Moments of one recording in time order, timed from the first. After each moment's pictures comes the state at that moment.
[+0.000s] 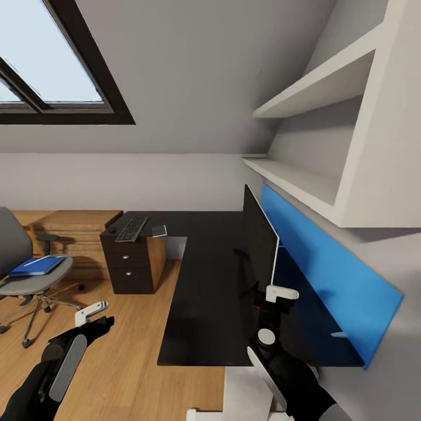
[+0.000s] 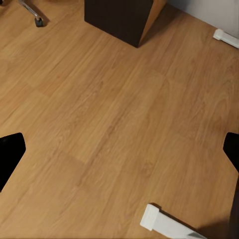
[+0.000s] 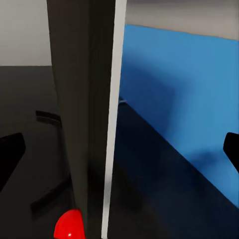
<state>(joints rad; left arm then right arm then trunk) -0.35 0.15 0.14 -1.21 0.48 0.62 0.35 -0.46 0.02 0.50 -1.09 -0.17 0.01 -0.85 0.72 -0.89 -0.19</state>
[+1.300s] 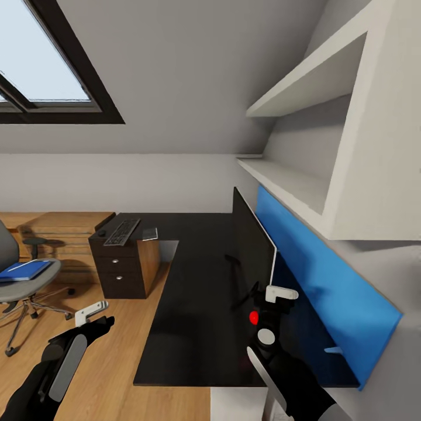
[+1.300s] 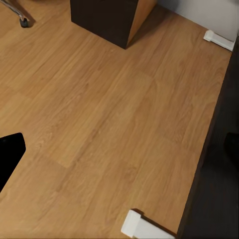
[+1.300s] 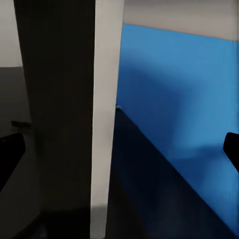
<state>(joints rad) -0.35 0.15 0.14 -1.21 0.48 0.61 0.35 -0.46 0.02 0.50 -1.09 -0.17 0.01 -0.84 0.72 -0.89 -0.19</state>
